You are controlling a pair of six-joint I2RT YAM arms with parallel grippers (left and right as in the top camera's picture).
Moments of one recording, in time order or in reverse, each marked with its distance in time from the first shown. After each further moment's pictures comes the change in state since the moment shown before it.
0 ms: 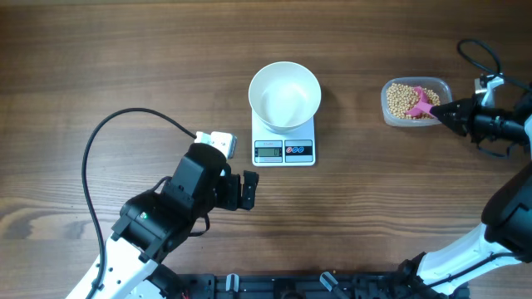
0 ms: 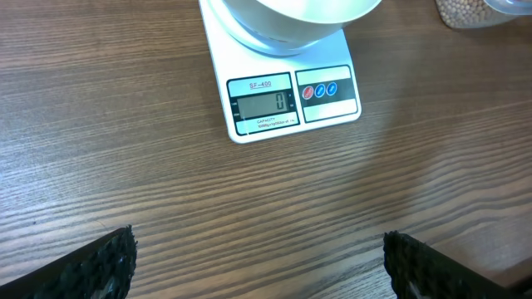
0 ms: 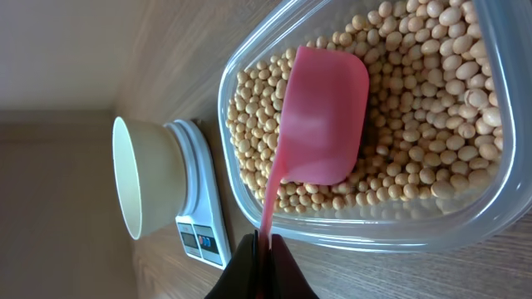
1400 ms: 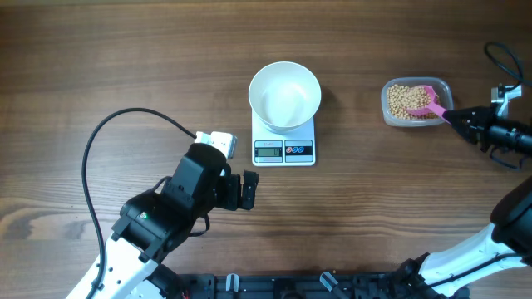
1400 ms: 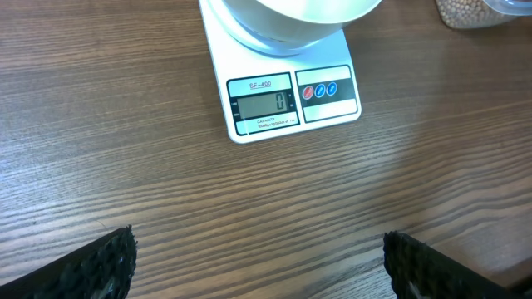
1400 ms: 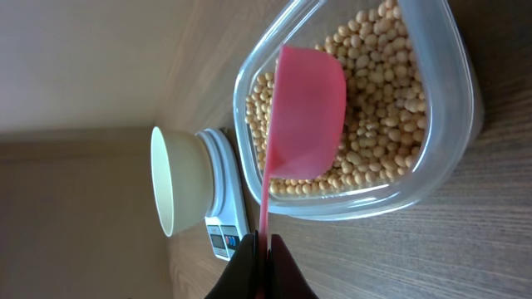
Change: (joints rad) left arm 0.000 0.000 0.000 0.000 0.000 0.000; right arm -0.111 0.016 -0.011 -0.069 -0.117 -0.079
